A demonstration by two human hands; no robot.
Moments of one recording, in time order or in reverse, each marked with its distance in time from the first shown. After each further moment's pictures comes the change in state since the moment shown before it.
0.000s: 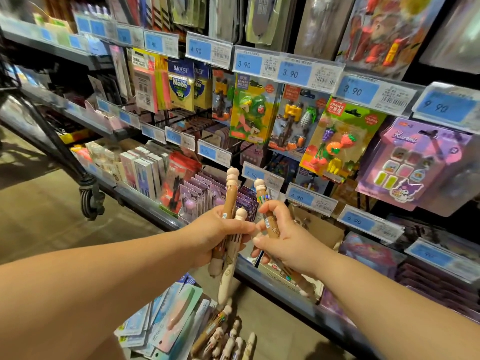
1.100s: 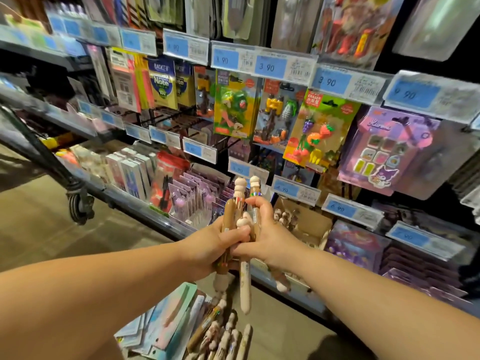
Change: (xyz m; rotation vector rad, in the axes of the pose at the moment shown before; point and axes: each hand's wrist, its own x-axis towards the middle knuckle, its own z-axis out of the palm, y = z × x) left_hand -0.003 -0.030 0.016 0.006 -0.095 -0.093; right_hand 0.004 0.021 0.011 -0.106 0.076 0.046
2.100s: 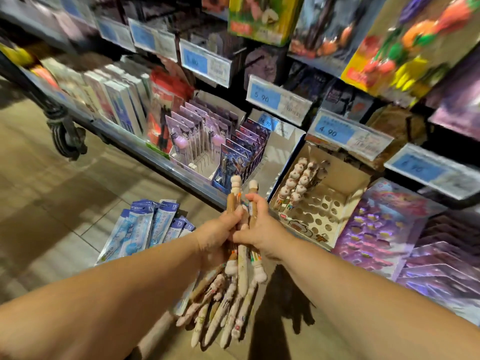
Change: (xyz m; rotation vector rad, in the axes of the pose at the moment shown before) left_hand 0.067 -0.124 -0.048 -0.403 0.260 -0.290; right_hand 0.062 0.132 0.080 0.205 -0.057 0.350
